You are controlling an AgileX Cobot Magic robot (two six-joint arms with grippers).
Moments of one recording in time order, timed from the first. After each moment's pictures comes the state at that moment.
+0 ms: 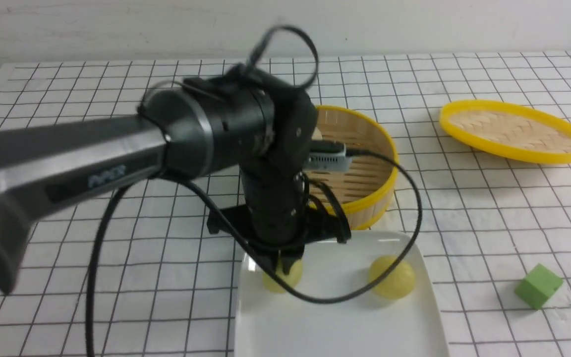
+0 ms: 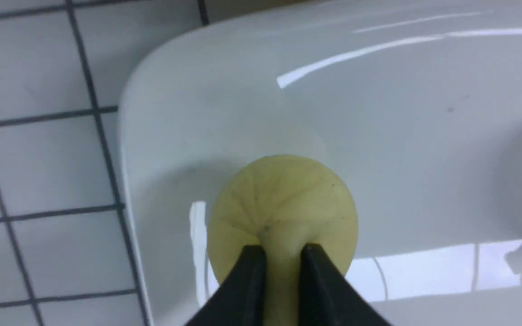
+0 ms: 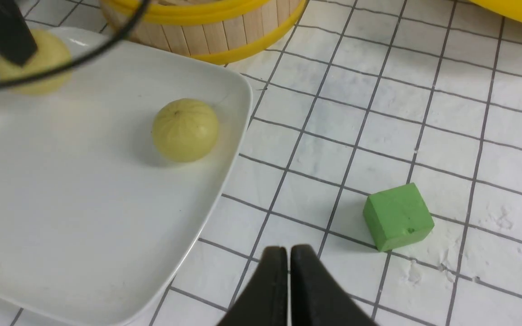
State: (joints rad) right arm 0.32 0.53 -0.51 0.15 0.70 -0.06; left arm -0.73 1.92 -1.43 0.05 1.01 -0.60
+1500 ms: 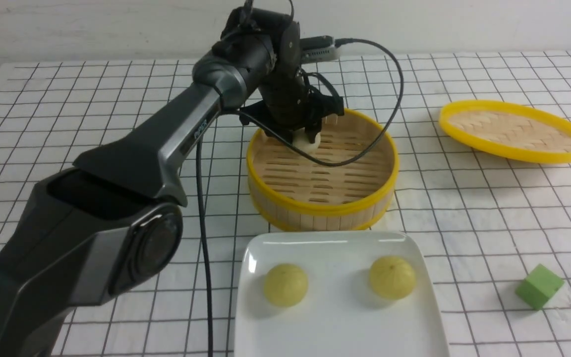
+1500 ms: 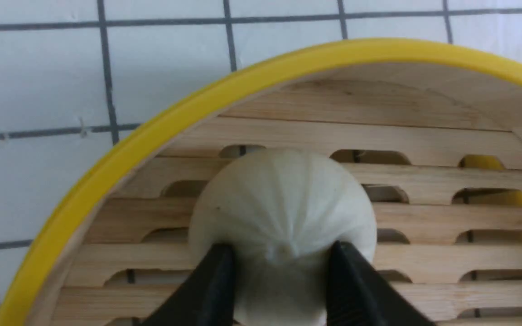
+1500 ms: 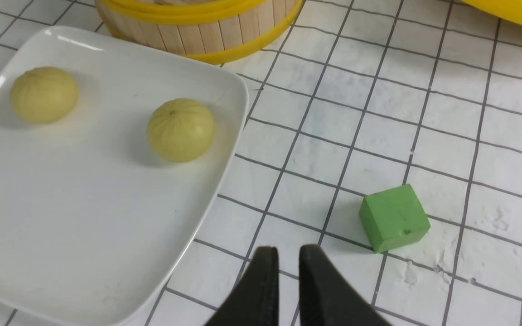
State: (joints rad) right arm 0.32 0.53 -0.51 0.14 0.70 -0.06; left arm -0.50 2.54 -2.51 0.01 1.11 -0.41
